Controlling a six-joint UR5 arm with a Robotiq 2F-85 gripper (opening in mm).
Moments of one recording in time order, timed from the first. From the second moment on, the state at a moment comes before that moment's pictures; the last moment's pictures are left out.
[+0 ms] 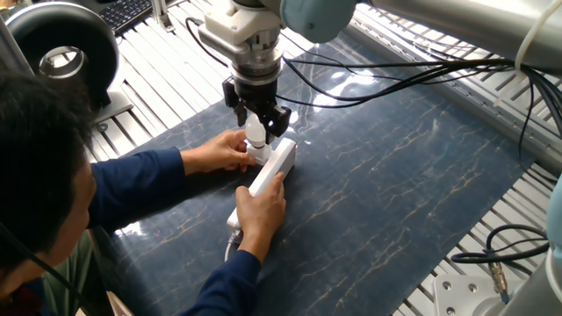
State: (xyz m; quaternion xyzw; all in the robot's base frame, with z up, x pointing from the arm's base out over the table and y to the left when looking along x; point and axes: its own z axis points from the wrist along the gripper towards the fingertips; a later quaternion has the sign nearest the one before) arm 0.554 0.087 0.093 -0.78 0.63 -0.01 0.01
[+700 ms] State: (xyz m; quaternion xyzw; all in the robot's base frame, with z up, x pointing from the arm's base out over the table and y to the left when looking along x) arm 0.556 0.080 0.088 -0.75 0.66 -0.03 0.01
